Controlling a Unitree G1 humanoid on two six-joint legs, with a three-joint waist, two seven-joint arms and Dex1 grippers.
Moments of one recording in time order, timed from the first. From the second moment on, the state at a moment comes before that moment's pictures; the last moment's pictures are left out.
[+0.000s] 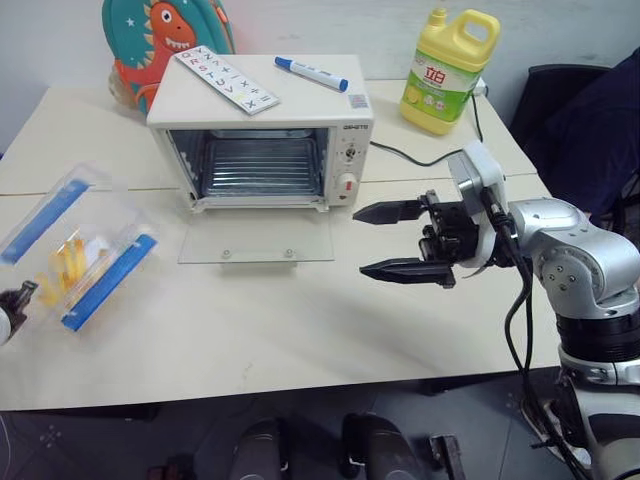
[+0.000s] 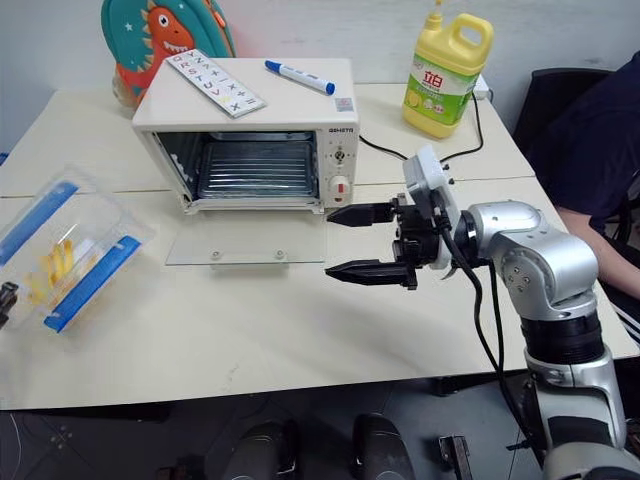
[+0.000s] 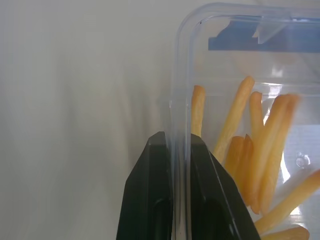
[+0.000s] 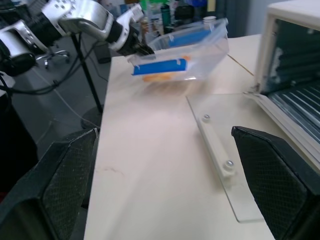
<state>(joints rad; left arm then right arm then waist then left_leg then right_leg) 0.10 1.08 0.82 -0.08 -1.90 0.96 0.79 -0.68 -0.71 -0.02 -0.20 0.74 0.72 1.22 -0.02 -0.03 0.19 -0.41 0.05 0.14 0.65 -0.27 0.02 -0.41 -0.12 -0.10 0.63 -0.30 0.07</state>
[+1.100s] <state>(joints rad) -0.92 0.87 0.12 0.21 -1.11 1.31 0.23 -0.43 -0.77 -0.16 -0.39 0.79 0.74 1.01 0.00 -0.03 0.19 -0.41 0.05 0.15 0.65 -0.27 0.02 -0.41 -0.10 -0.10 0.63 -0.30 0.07</state>
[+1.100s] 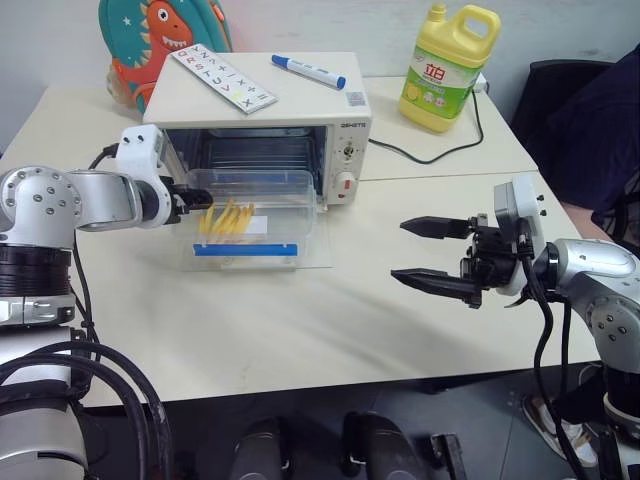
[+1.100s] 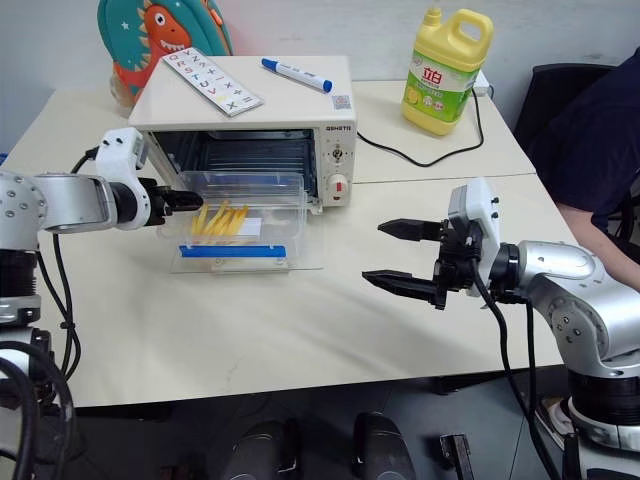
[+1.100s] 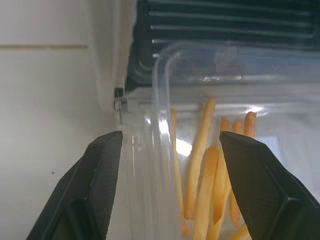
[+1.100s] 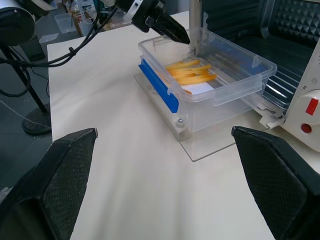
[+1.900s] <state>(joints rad) -0.11 0.94 0.25 -0.56 -0.80 0.93 -0.45 -0.65 -0.30 0.23 -0.03 0.47 0.58 0.79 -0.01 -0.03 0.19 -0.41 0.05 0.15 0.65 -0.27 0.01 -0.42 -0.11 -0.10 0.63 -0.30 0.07</state>
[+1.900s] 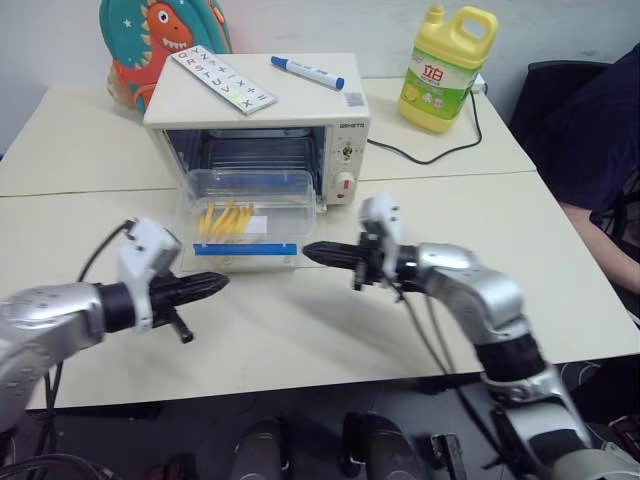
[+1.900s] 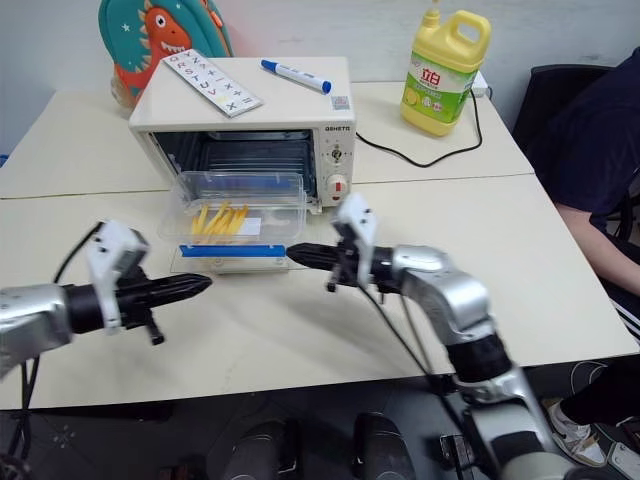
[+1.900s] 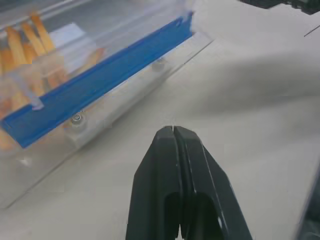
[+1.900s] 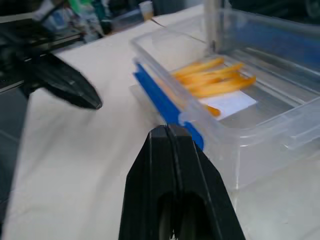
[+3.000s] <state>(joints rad) -0.77 0.48 0.03 0.26 -0.25 0.52 -0.35 -1.05 -0.05 0.05 0.79 0.22 0.10 0.65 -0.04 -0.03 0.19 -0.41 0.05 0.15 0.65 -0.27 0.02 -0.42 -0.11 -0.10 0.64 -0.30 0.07</state>
